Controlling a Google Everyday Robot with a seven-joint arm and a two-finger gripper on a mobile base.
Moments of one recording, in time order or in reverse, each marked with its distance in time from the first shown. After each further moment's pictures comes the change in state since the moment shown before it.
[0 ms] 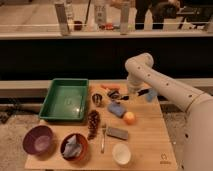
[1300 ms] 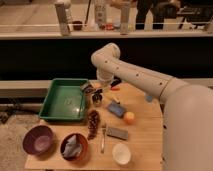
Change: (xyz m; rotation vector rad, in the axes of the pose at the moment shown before) arm -0.149 -0.057 -0.039 0.099 -0.007 -0.176
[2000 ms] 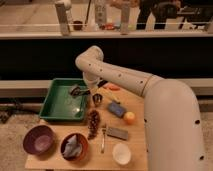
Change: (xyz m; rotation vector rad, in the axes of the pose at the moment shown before) arm -0.058 -0.029 0.022 0.018 -0.002 -0.102
